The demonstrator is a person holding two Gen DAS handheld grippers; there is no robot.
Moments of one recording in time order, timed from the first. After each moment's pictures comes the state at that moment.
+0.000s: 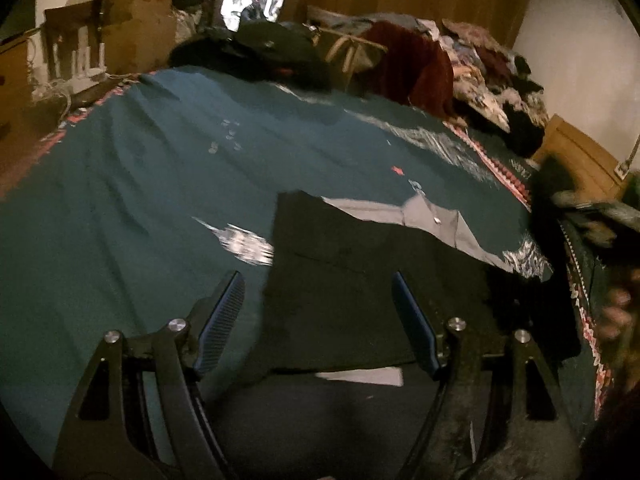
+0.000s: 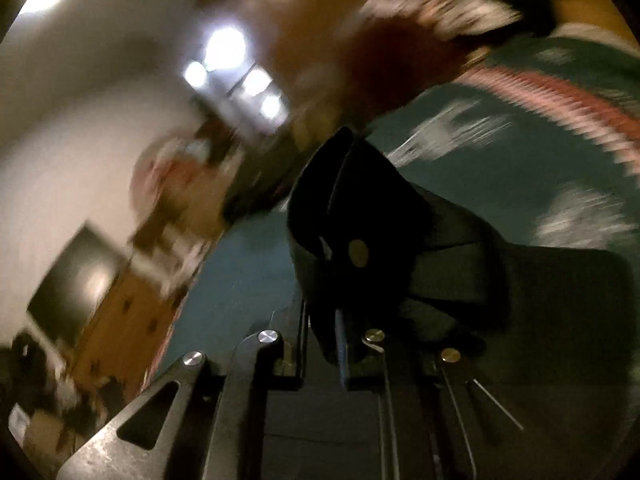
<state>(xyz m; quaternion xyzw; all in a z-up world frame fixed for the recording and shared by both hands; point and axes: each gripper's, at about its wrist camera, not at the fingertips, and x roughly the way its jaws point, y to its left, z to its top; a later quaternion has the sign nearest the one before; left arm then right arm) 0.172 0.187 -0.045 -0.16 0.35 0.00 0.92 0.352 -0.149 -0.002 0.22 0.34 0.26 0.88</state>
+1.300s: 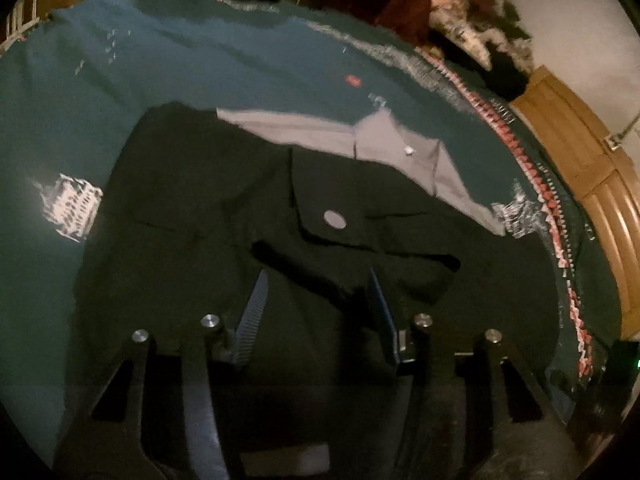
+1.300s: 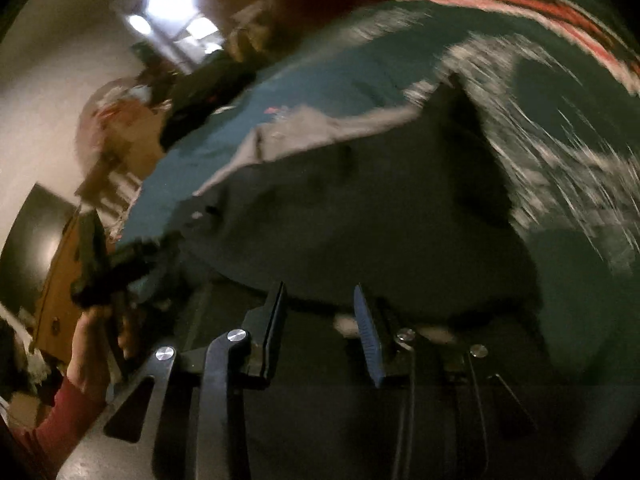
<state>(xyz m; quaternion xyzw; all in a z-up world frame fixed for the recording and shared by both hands) 0.276 0.108 -0.124 -0.17 0.47 -0.09 0.86 0.202 -0.232 -0.140 0.21 0.46 0.17 0.85</state>
